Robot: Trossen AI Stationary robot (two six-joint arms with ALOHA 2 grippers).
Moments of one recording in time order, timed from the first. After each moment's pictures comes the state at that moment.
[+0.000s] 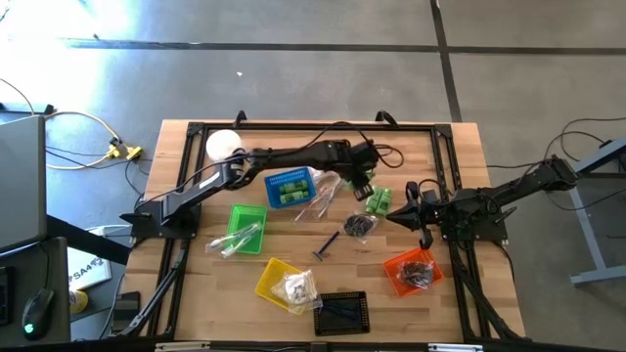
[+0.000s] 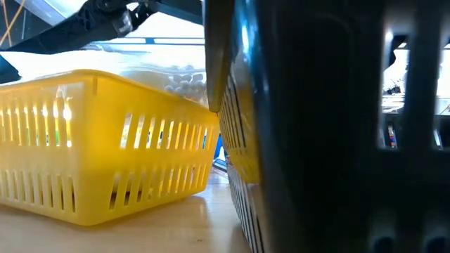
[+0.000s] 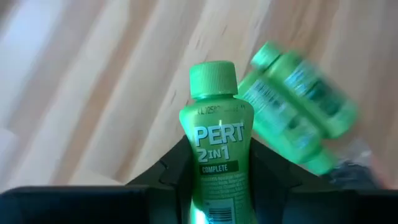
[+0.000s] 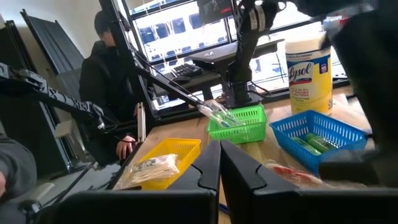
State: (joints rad) left arm 0.20 2.45 2.35 -0.81 -0.04 -0.18; right arm 0.33 0.48 0.16 0.35 0.23 0.27
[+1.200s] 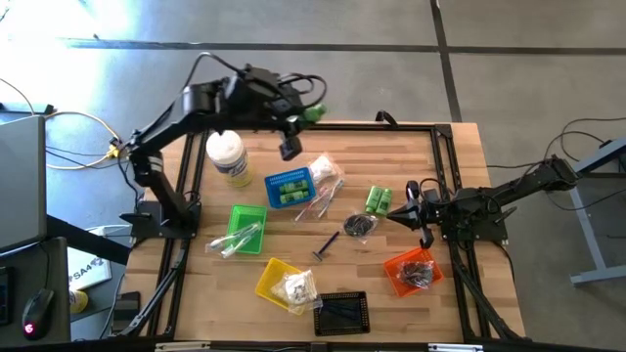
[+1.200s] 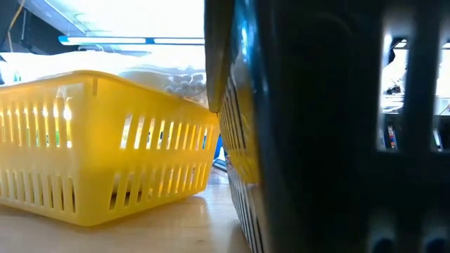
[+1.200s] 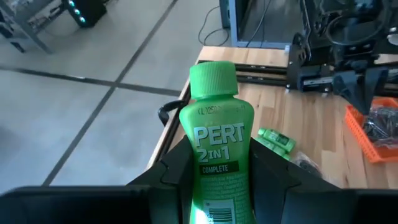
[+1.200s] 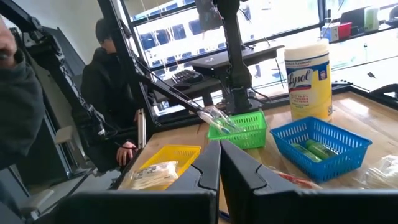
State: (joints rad) left arm 0.19 1.70 2.35 -1.13 -0.23 0.07; right arm 0.33 0.48 0.16 0.38 0.23 0.26
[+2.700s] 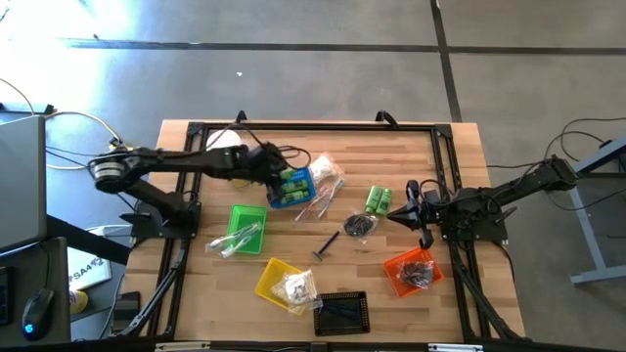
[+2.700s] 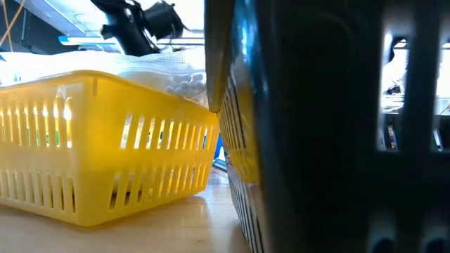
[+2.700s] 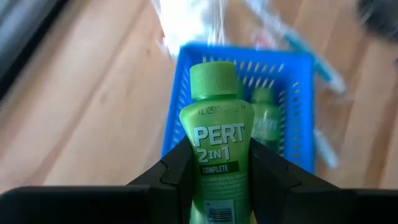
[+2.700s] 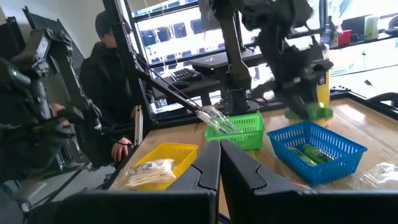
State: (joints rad) left arm 0.29 1.37 0.91 -0.40 -0.11 -0.08; right arm 0.33 0.48 0.16 0.37 0.23 0.21
